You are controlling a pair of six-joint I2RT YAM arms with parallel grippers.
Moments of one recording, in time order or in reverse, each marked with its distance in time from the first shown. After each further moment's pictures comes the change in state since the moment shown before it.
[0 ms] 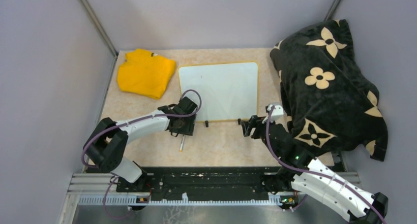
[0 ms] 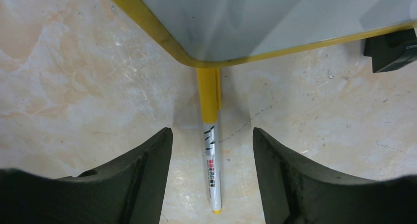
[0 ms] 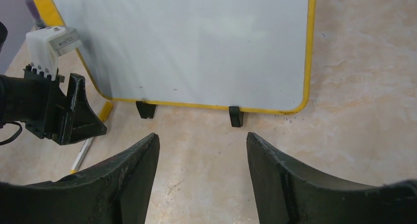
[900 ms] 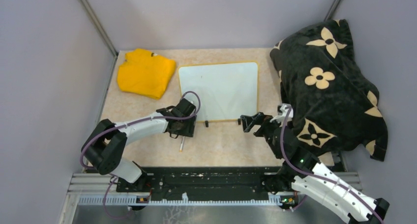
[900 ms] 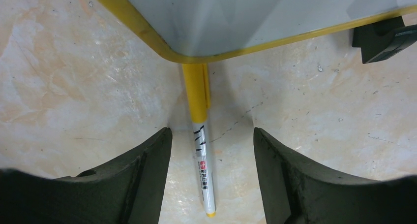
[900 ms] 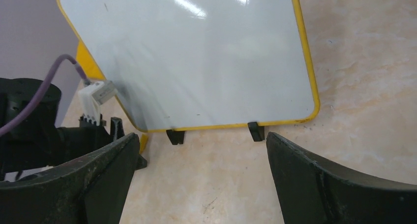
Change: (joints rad) left arm 0.011 -0.023 -0.053 0.067 0.055 0.002; right arm 0.000 -0.114 0.002 0.012 0.065 0.178
